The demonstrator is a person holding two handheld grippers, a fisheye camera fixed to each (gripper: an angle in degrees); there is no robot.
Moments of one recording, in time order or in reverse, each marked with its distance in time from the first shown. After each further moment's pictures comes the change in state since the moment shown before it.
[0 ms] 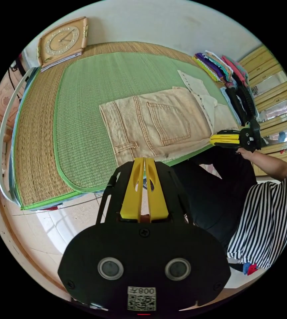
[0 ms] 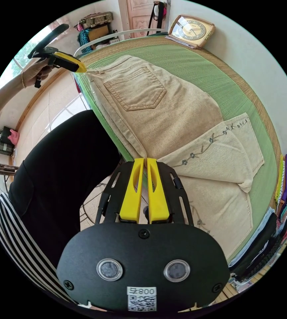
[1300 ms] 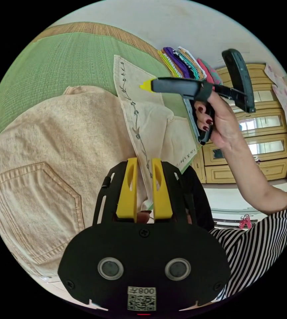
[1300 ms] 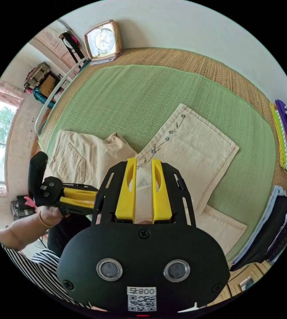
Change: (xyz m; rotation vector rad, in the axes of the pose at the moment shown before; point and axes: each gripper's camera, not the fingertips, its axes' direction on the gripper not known) left arm 0.094 -0.210 0.244 -0.074 0.468 0.033; right arm 0.299 -0.070 -0.025 0.017 -0.103 0.452
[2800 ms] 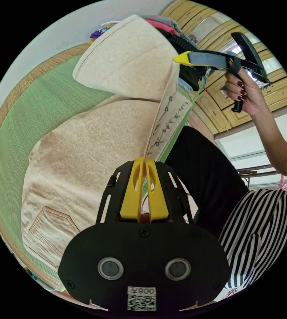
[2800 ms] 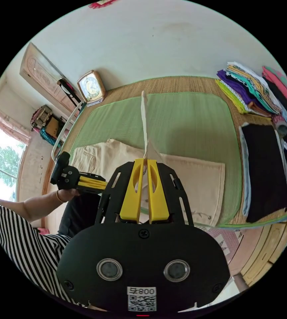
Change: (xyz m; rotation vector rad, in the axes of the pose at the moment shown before) left arm 0.211 -0.094 0.247 -0.257 -0.338 0.476; right arm 0.217 0.344 -0.091 0.306 -0.133 0.268
